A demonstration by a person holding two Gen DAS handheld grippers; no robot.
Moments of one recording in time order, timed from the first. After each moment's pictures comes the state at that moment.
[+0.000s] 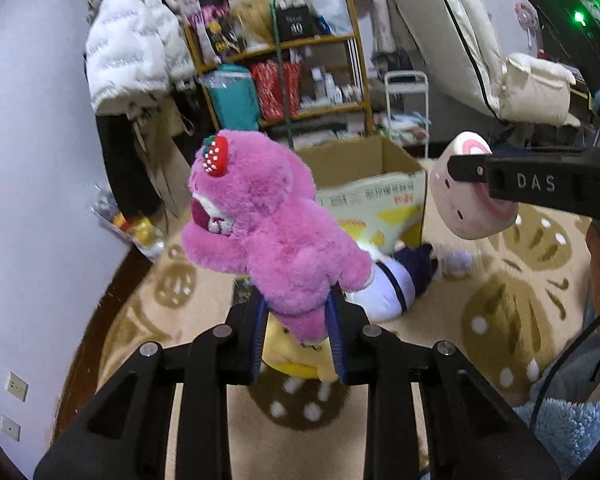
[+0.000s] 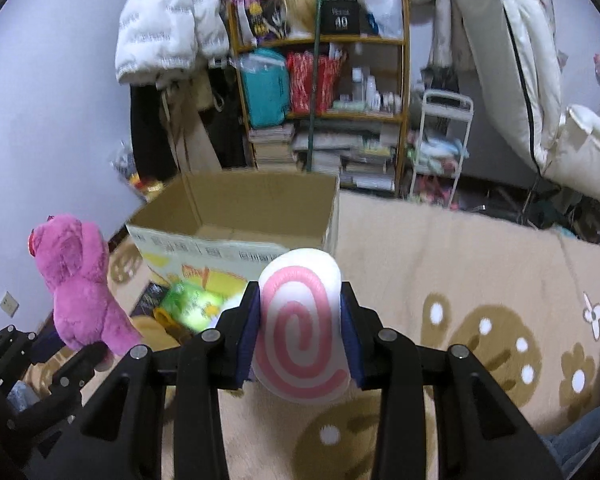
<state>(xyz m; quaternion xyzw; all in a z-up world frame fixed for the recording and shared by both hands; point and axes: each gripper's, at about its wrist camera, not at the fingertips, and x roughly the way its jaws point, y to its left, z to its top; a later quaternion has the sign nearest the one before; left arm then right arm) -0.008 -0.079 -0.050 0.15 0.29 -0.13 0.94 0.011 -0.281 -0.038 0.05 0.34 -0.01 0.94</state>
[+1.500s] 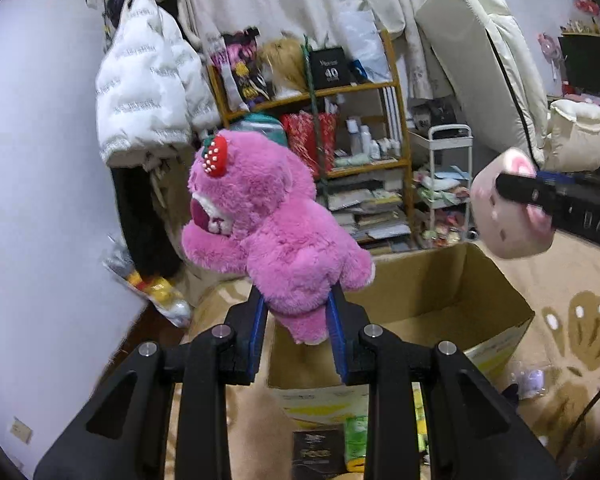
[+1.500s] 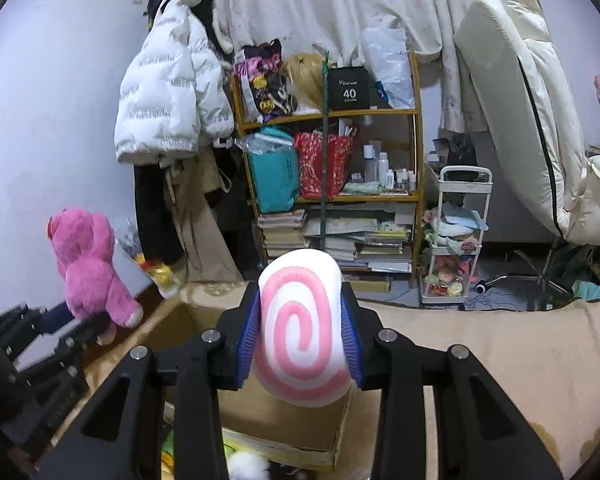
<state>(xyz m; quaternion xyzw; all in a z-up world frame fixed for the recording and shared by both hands) 0.143 -0.078 -0.010 0.14 0.22 -0.10 0.96 0.116 -0.292 -0.007 0.07 0.23 0.01 0.97</state>
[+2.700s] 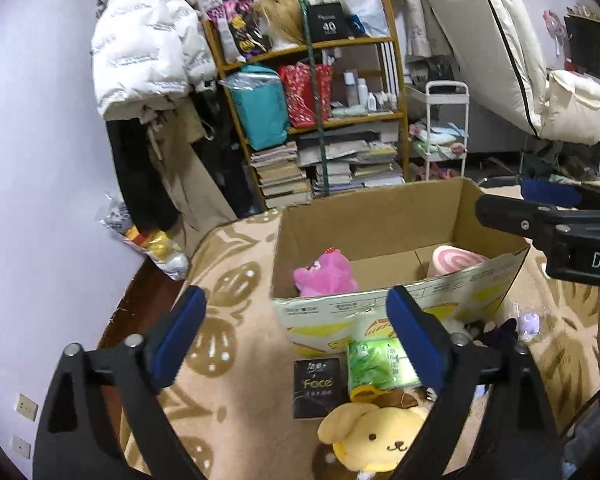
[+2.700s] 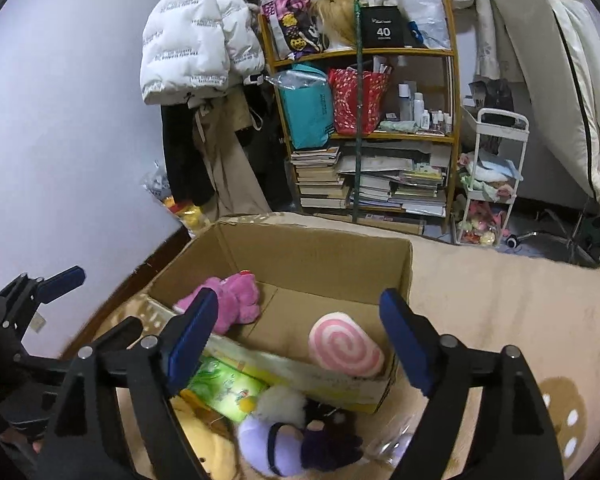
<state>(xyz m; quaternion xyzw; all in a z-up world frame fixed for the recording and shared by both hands) 0.111 -0.057 -0.029 0.14 0.30 -0.10 0.94 0.095 -0.274 -0.040 0.09 0.32 0.06 0.94</state>
